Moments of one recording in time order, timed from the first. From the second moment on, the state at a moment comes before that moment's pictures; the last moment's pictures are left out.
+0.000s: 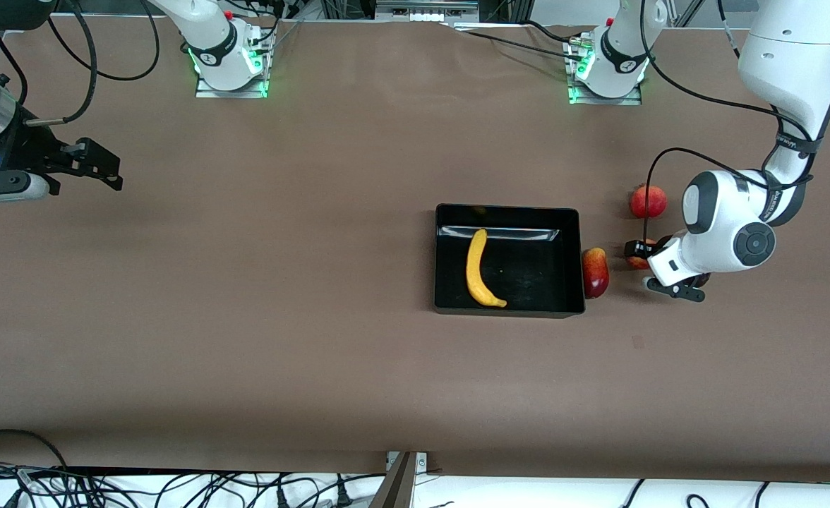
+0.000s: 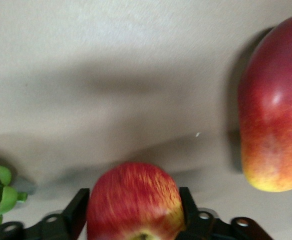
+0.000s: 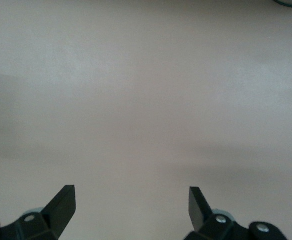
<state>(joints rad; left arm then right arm) 0.12 0.50 -0.09 -2.00 0.01 2.26 0.26 0.17 0.04 -0.10 -1.60 0.00 1.65 -0.02</state>
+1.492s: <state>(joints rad) -0.21 0.62 -0.37 -1.65 0.00 2.16 -0.53 0.17 0.04 -0.09 -1.60 0.00 1.66 -0.02</state>
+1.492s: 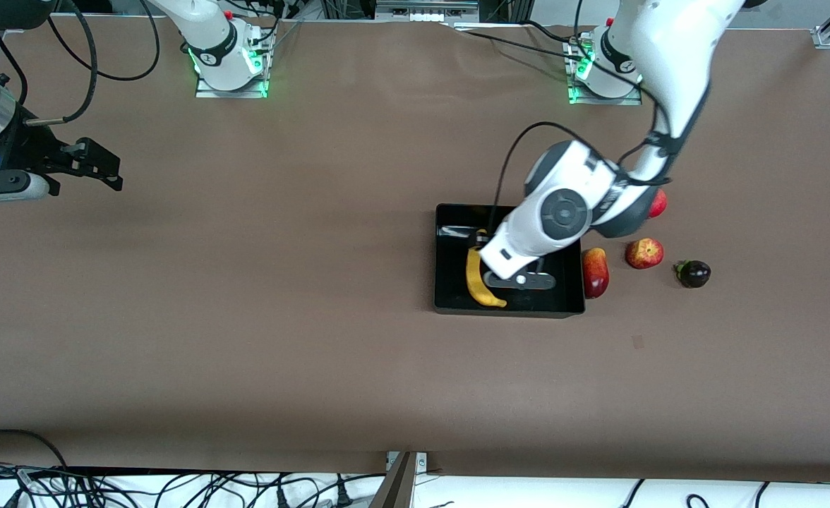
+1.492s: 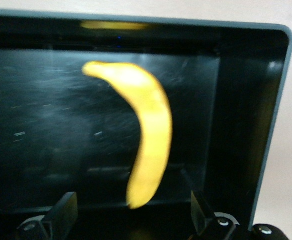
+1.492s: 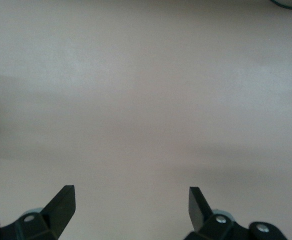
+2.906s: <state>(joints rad) -0.26 0.73 -0.36 -1.61 0.16 2.22 -0.62 0.17 0.04 -0.09 -1.60 0.00 1.66 -0.01</state>
